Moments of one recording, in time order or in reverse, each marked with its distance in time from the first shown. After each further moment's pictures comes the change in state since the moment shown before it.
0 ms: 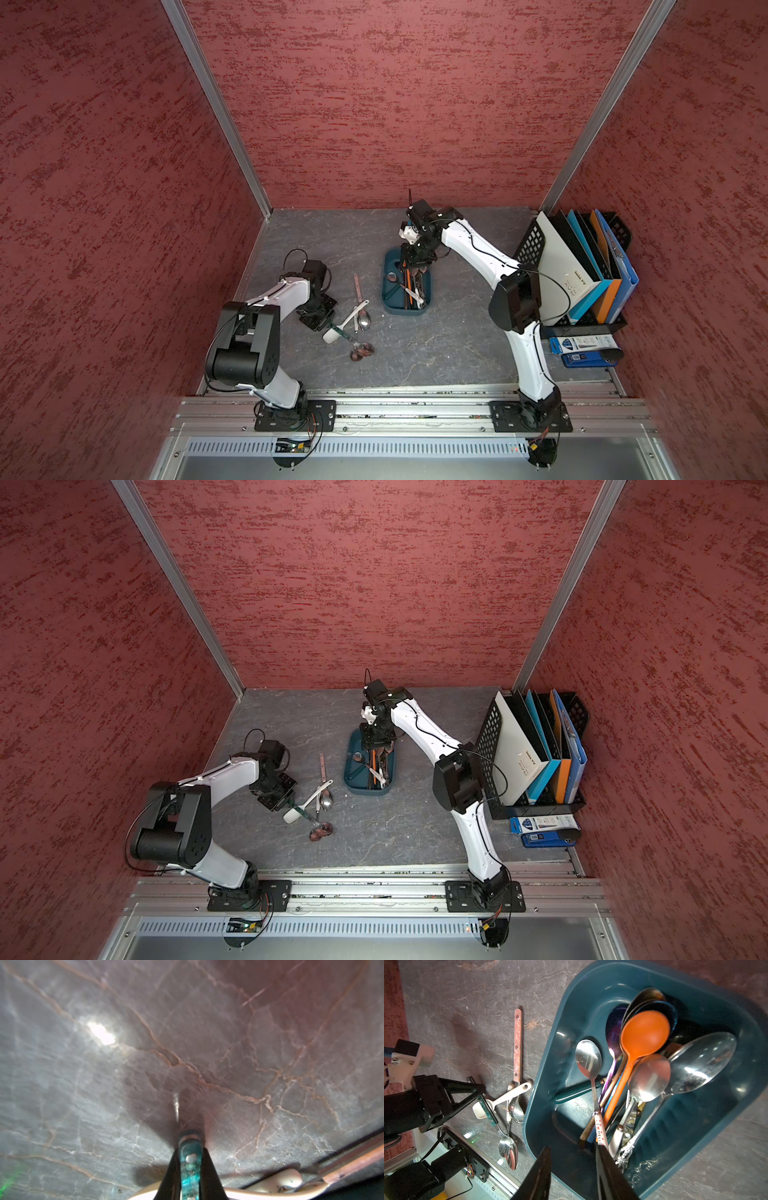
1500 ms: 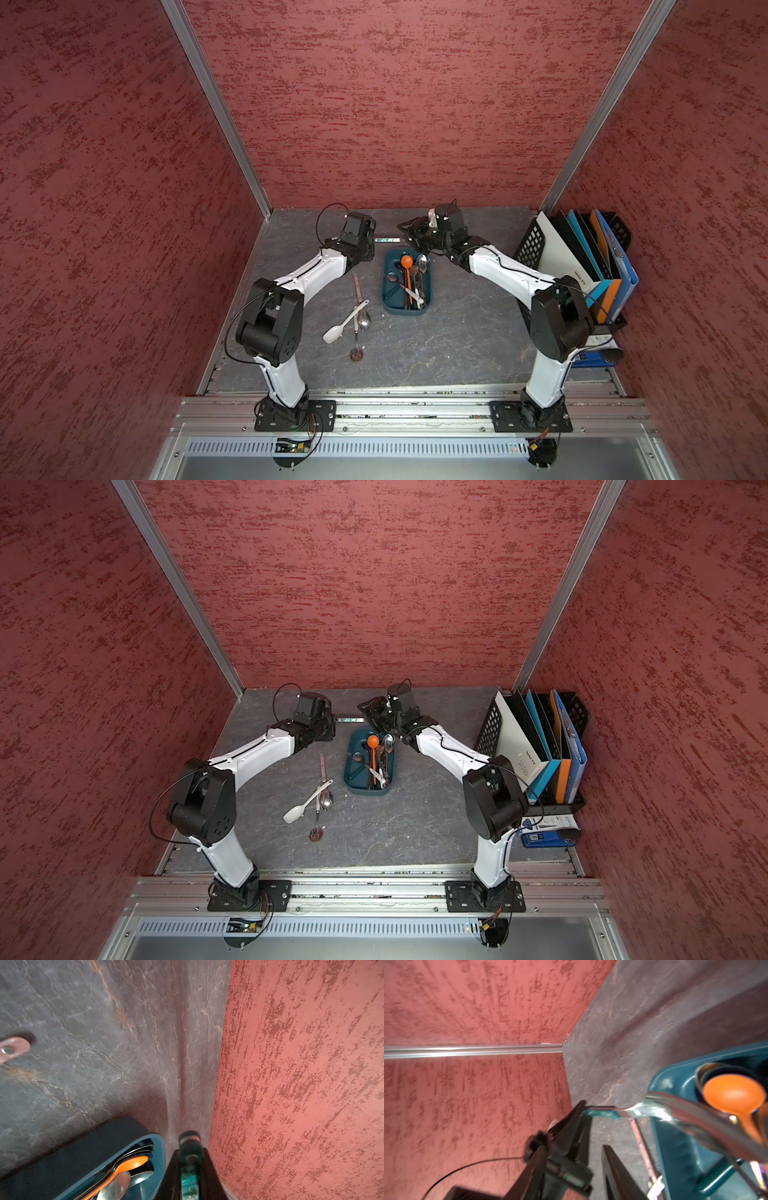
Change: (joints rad) left arm -0.304 0.206 0.471 0.568 -0.278 -0.798; right arm -0.037 -0.358 -0.716 1.204 0.032 1.053
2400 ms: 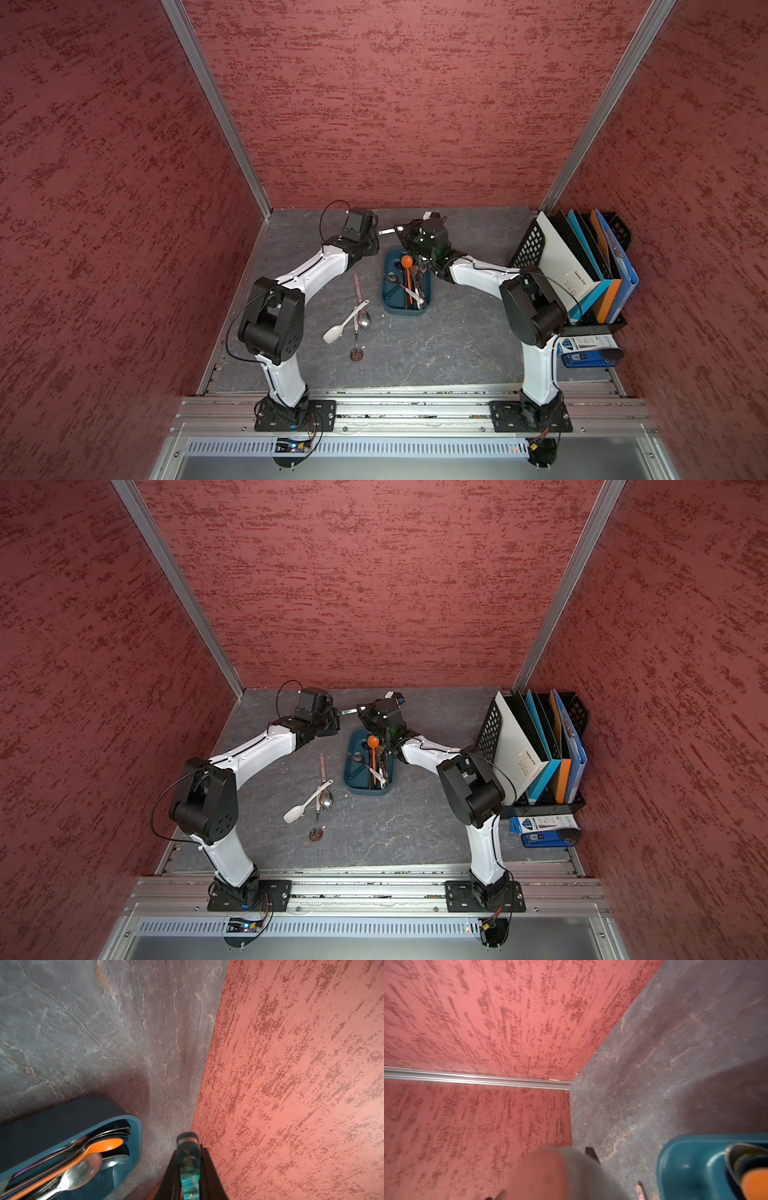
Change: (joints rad) left arm -0.005 0.015 0.038 0.018 0.047 -0.135; right arm 0.046 0.161 -0.048 0.436 0.241 0.013
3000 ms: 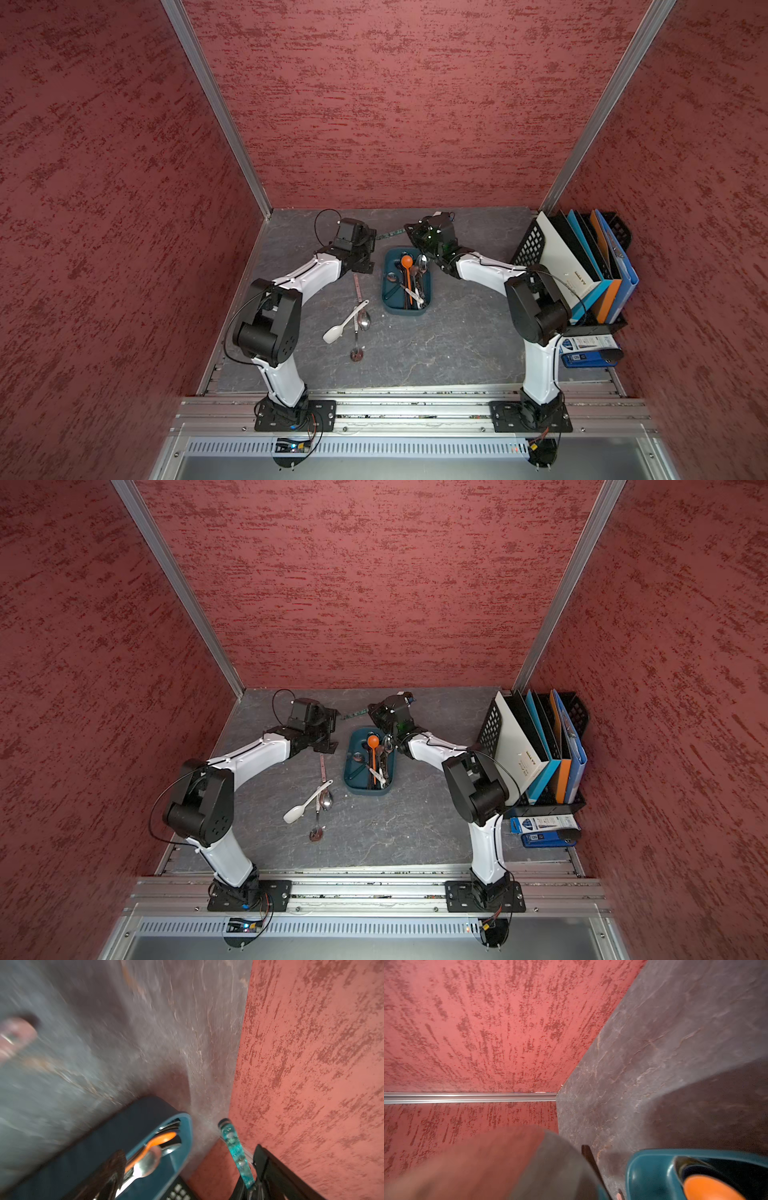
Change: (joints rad) left arm 0.083 -0.069 -0.177 0.031 0.229 0.367; right arm -0.086 -0.010 -0.002 -0.147 -0.026 -0.020
